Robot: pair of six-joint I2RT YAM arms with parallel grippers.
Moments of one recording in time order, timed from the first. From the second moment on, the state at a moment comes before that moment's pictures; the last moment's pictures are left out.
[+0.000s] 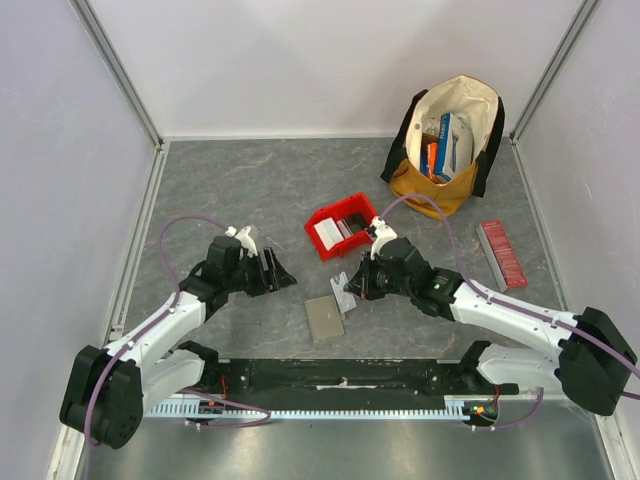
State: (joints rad) left arm -0.37 1.01 0.43 -0.15 0.38 -0.63; right arm 0.85 1.14 0.63 -0.08 -0.11 0.68
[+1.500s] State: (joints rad) left arm -0.37 1.06 0.43 -0.19 0.38 -0.63; right arm 0.88 1.36 0.73 -0.36 0.34 0.55
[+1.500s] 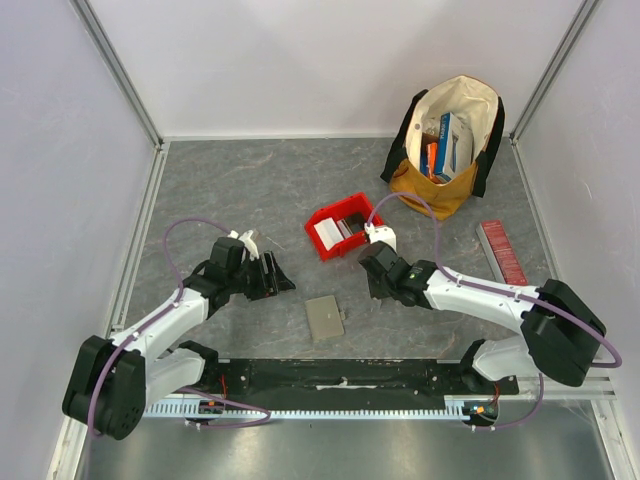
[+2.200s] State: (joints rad) left arm -0.37 1.07 0.43 -0.18 0.39 -0.63; right arm 0.88 1.41 0.73 -0.38 0.34 0.54
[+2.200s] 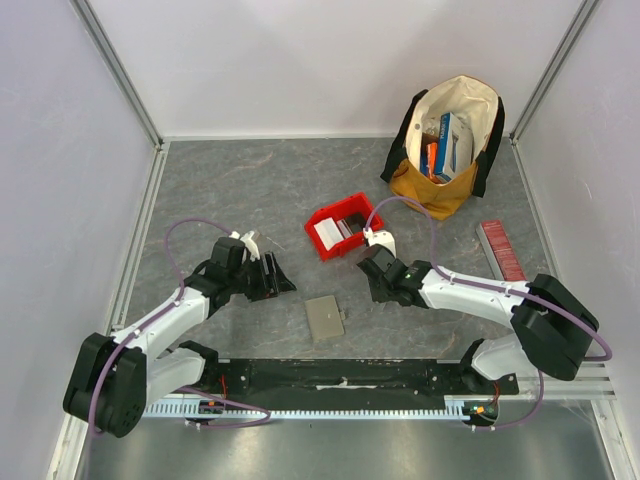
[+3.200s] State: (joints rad) left arm -0.37 1.10 0.43 -0.18 0.40 -0.63; right arm 0.88 1.39 0.73 -0.38 0.34 0.55
